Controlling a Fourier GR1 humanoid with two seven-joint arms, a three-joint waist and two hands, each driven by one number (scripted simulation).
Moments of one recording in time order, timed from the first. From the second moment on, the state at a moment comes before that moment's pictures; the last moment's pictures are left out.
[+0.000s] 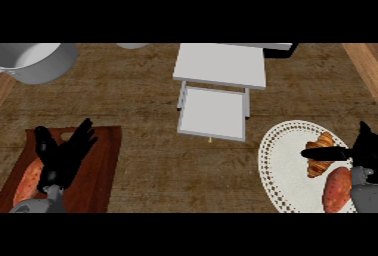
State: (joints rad) left arm -0.04 0.31 -0.06 -1.35 0.29 0.09 0.26; right arm -0.14 -0.45 0.07 -1.51 0.51 -0.27 1.13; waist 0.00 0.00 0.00
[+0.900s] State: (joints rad) left arm -0.05 0.27 -0.02 -1.35 0.23 0.07 0.28; right arm -0.22 -0.32 -0.04 -1.25 0.68 -0.29 1.02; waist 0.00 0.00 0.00
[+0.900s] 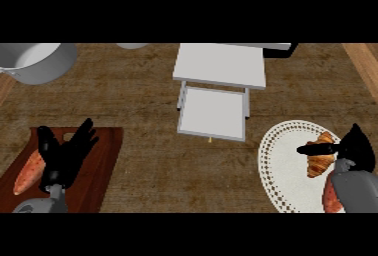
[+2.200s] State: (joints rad) left arm -0.05 0.22 -0.01 -1.36 0.18 0.02 0.27; right arm -0.35 -0.09 0.28 -1.31 0.76 -0.20 0.77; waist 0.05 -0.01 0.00
